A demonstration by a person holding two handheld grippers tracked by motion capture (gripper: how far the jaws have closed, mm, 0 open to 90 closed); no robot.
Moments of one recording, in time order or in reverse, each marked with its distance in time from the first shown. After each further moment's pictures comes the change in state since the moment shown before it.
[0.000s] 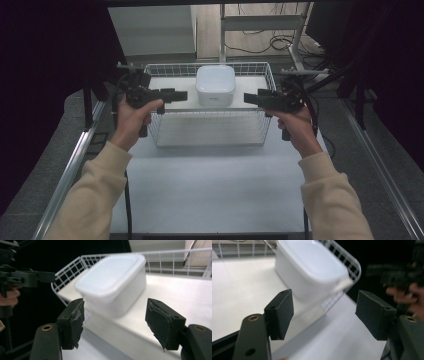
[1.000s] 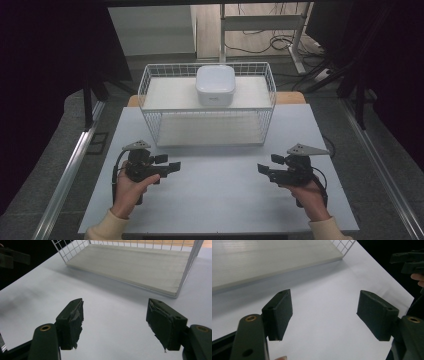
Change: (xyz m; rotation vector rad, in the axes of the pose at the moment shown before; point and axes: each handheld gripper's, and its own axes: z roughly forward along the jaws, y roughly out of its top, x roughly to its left) left arm 0.015 -0.180 0.008 0.103 0.080 -0.050; right arm -0.013 -0.176 -0.030 0.117 -0.096 -0.065
